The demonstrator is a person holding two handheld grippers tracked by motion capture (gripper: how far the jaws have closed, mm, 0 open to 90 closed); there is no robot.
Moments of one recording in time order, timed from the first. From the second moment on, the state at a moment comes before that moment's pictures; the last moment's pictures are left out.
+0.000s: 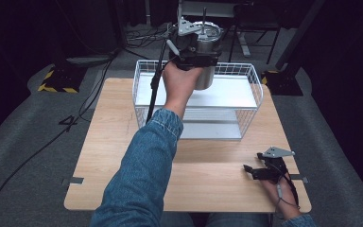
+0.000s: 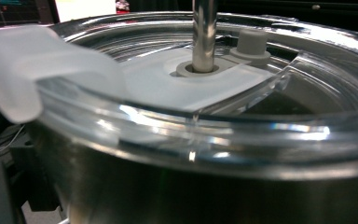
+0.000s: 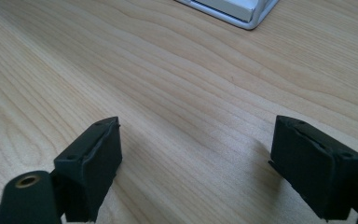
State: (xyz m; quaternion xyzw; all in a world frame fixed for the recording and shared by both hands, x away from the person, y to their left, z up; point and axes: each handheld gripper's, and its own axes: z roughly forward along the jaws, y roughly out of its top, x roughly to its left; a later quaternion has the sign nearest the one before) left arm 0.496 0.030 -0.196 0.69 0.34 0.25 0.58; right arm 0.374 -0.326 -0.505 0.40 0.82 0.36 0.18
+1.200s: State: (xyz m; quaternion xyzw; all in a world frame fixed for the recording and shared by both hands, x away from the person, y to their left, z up) left arm 0.523 0.021 -0.240 0.71 0.37 0.25 0.54; right arm 0.373 -0.326 -0.505 0.39 0.82 0.37 0.18
